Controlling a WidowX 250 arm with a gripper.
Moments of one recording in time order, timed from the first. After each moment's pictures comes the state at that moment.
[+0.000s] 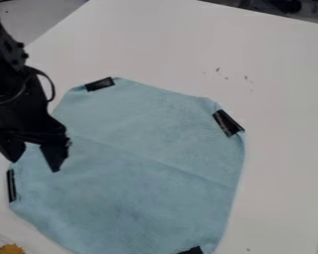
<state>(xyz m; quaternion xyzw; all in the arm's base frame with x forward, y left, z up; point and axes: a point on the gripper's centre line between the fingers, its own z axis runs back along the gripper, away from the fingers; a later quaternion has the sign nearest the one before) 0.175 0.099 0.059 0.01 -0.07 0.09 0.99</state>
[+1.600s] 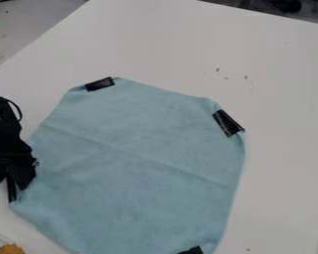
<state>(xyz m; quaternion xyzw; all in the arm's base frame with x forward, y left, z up) 0.164 0.146 0.004 -0.03 -0.03 0.07 1.00</state>
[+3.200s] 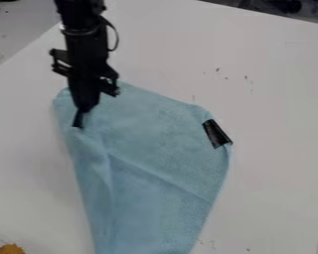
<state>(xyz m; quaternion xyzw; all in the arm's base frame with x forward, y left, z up) 0.282 0.080 0.066 0.03 0.01 -0.05 1.00</state>
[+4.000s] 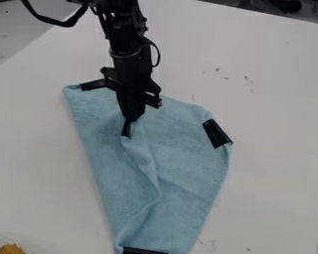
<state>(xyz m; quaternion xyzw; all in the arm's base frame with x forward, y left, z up) 0.324 0.049 0.023 -0.02 -0.04 -0.08 1.00</state>
